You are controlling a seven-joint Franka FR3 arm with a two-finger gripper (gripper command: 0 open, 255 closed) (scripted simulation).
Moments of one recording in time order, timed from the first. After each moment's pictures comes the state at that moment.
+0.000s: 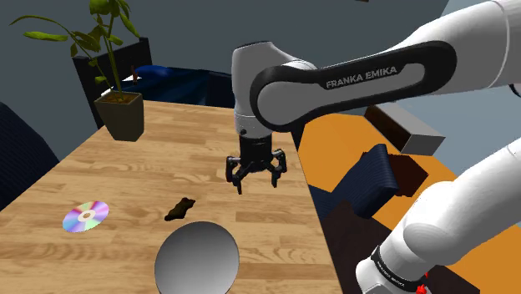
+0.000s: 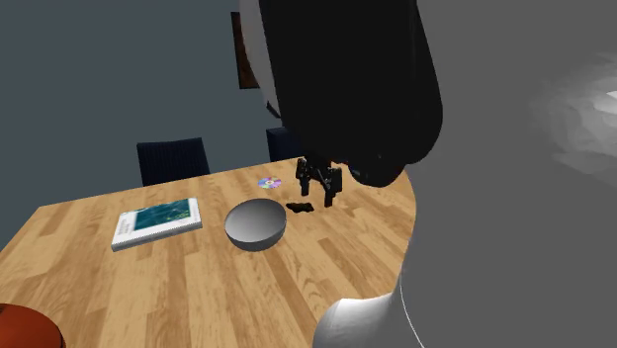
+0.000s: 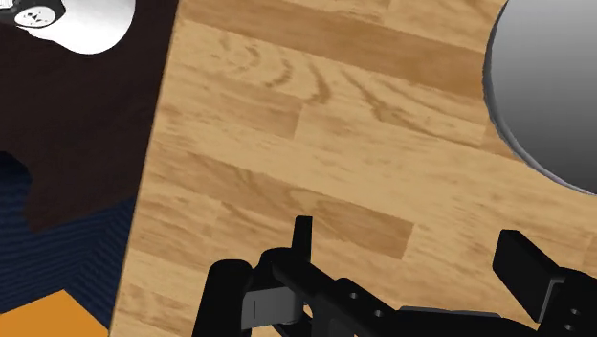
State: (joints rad) arm -0.05 -0.26 0.58 -2.23 0.22 1.83 0.93
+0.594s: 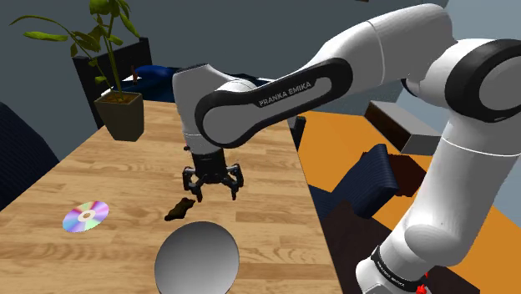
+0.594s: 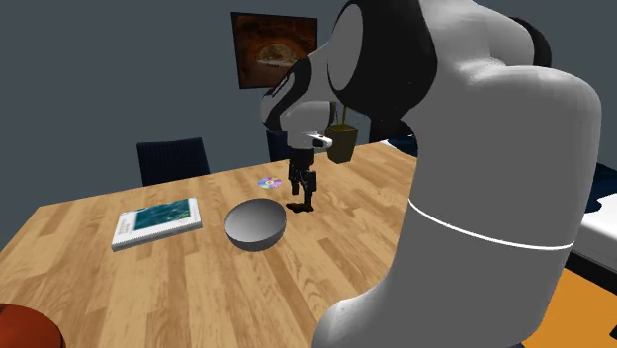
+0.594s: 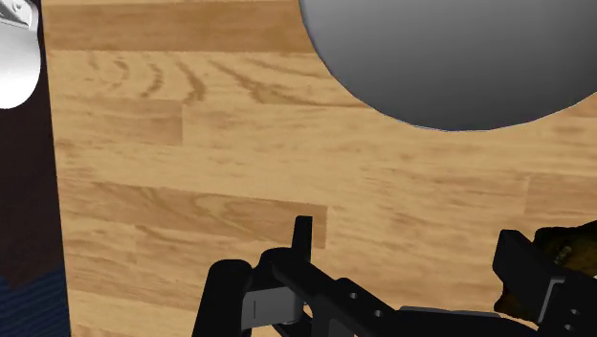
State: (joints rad) arm -0.01 0.20 0.67 -1.93 -0.05 1.89 1.43
